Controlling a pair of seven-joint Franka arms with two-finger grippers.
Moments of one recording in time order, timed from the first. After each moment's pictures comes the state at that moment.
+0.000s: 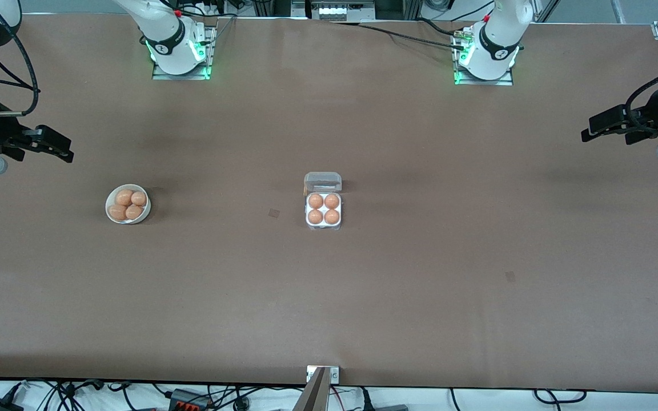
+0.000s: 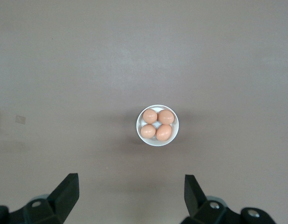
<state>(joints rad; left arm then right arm) 0.15 0.02 -0.08 -1.60 -0.13 1.48 0.05 0.08 0.04 -0.08 -1.64 -0.03 1.68 0.02</state>
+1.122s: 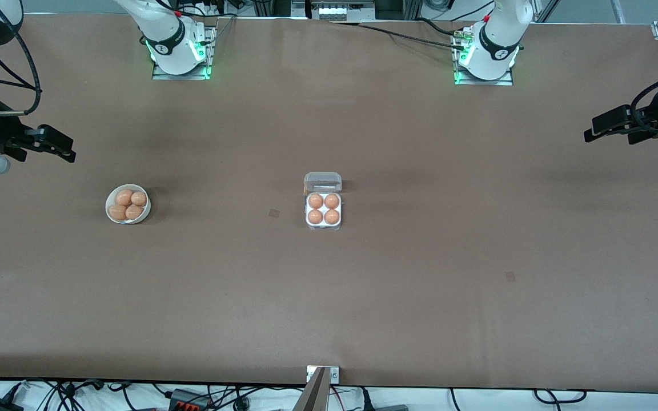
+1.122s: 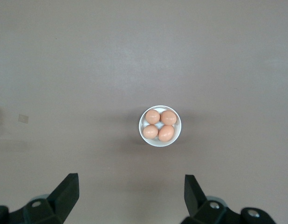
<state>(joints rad) 0.16 0.02 -0.08 -1.60 -0.13 1.48 0.05 -0.01 0.04 0.02 -1.64 -0.03 1.68 0.02</state>
